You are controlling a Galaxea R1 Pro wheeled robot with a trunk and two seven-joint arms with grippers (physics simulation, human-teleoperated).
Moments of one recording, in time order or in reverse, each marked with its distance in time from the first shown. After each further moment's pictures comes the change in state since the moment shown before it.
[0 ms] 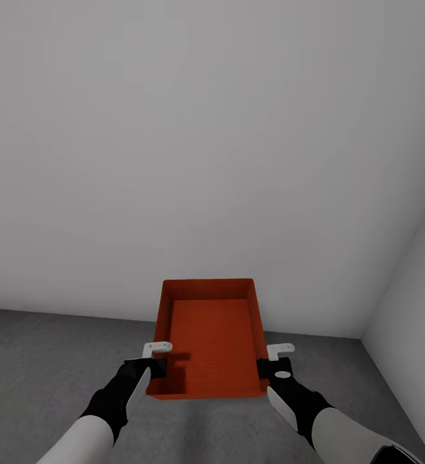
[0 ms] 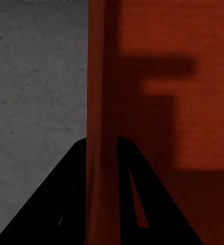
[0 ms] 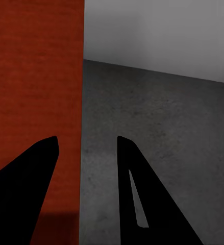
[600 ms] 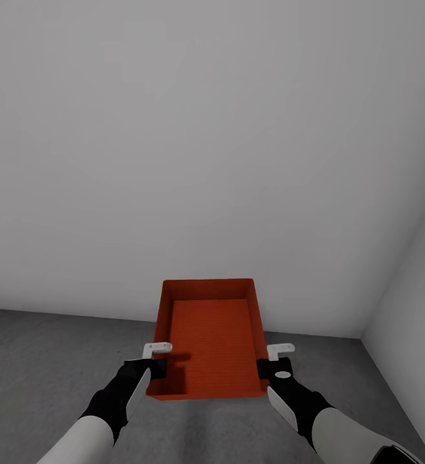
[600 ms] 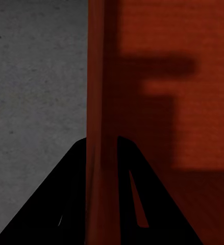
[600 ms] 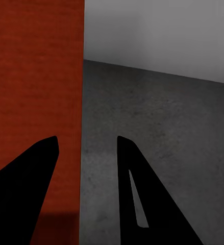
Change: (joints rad) left arm 0.000 -0.001 0.003 0.007 -0.001 -0.009 -0.003; right arm 0.000 -0.001 0.002 0.001 0.001 -0.001 0.000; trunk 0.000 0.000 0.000
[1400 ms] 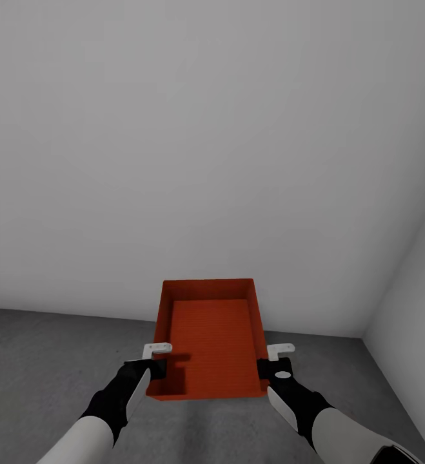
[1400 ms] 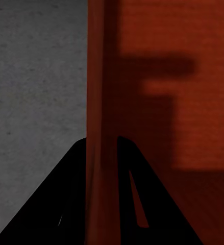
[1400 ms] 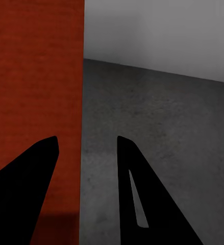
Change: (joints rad) left arm 0.000 0.001 0.002 0.006 -0.002 -0.006 -0.005; right arm 0.000 0.000 0.000 0.001 0.002 0.000 0.000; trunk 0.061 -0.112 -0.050
